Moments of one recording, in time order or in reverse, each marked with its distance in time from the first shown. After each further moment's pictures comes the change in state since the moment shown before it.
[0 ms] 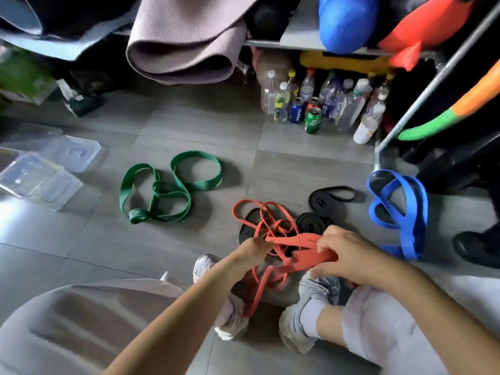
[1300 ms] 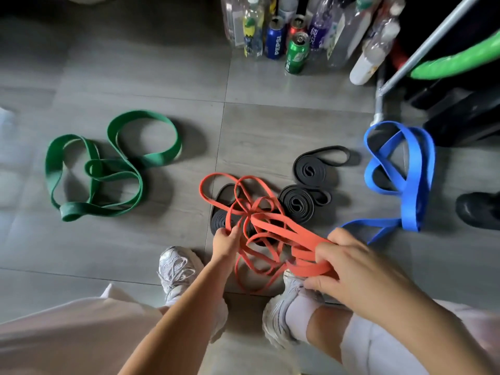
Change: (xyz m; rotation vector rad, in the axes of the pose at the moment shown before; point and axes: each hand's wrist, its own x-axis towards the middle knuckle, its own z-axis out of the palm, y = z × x) left_hand 0.161 -0.070 0.043 -0.320 0.348 -0.161; right_hand 0.033 0.029 0.004 -0.031 -0.059 0.230
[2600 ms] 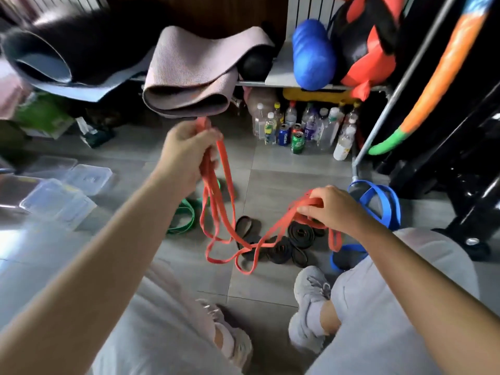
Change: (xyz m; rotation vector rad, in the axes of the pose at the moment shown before) left_hand -0.320 0.206 -0.220 -0.366 -0.128 0.868; right_hand -0.095 -0.048 -0.048 0.176 0.537 -0.131
